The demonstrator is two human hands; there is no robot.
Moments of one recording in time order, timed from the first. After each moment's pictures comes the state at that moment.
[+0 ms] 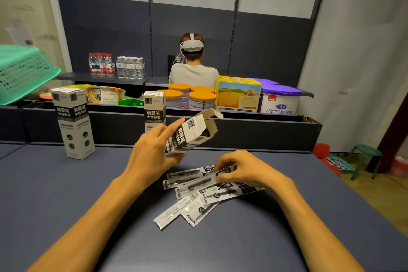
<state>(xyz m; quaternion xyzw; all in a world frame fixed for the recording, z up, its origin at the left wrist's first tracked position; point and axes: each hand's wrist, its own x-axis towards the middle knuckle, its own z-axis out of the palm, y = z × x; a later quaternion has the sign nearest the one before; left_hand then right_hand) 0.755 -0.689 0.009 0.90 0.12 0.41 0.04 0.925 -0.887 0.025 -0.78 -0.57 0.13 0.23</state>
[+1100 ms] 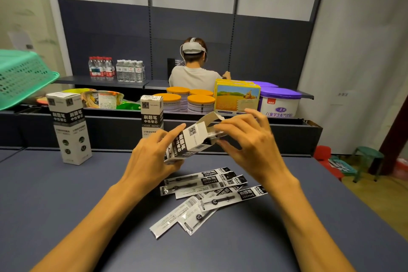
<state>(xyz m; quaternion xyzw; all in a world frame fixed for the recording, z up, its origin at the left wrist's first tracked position) 0.756 -0.695 0.011 0.91 0.11 0.41 0.00 0.914 -0.891 0.063 -0.62 -0.59 -0.46 0.23</state>
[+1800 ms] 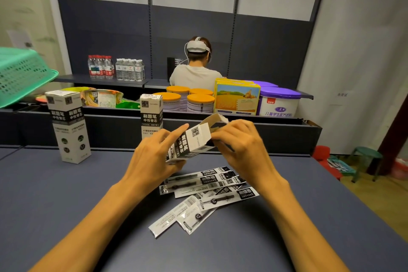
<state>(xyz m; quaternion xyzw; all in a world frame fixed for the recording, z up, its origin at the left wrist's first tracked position) 0.757 -0.701 0.012 0.91 0.10 0.41 -0.01 0.911 -0.879 0.050 -0.63 -0.62 -0.40 0.25</state>
